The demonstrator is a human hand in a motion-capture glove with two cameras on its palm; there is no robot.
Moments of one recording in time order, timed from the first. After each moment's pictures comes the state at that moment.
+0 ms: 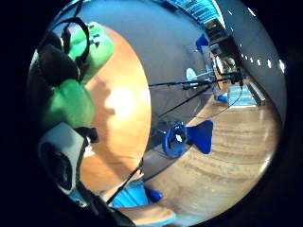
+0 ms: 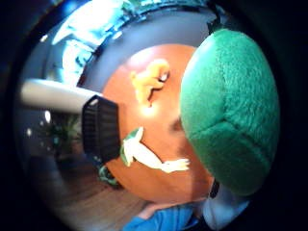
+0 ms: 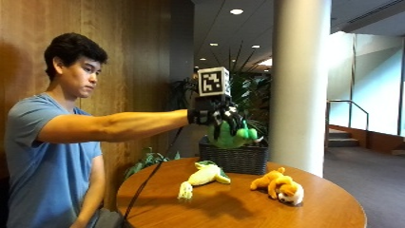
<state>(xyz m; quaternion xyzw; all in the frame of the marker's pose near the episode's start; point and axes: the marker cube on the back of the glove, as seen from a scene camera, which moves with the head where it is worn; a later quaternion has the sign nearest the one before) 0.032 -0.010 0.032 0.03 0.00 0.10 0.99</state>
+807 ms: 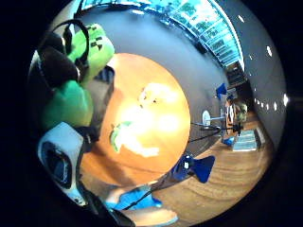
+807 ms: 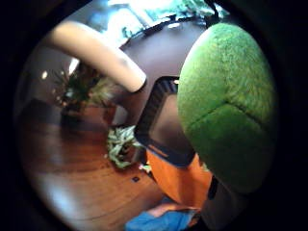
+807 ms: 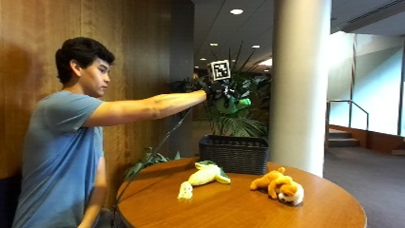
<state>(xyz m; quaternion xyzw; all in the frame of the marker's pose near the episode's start) -0.320 -0.020 -0.101 0.09 -0.07 -0.10 0.99</state>
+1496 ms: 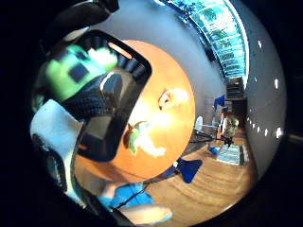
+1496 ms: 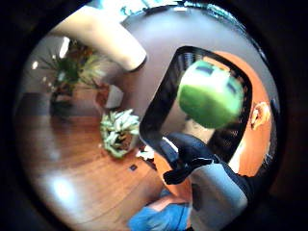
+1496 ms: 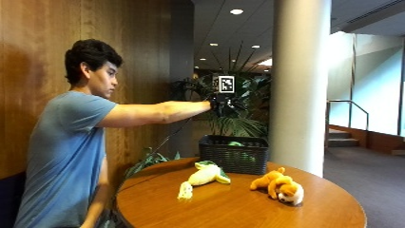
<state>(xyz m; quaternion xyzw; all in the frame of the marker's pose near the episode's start) -0.369 -0.021 -0.034 0.01 -0.06 -0.23 0.97</state>
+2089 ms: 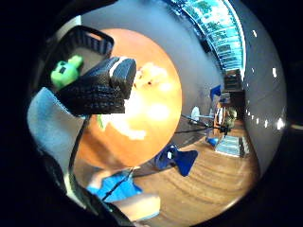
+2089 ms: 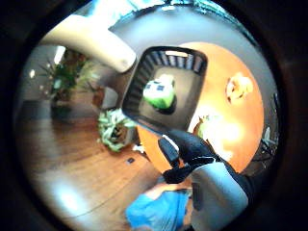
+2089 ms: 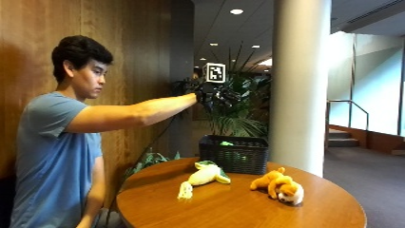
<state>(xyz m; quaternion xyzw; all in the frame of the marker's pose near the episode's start) -0.309 0.021 -0.080 -0.01 0.00 -0.18 0.98</state>
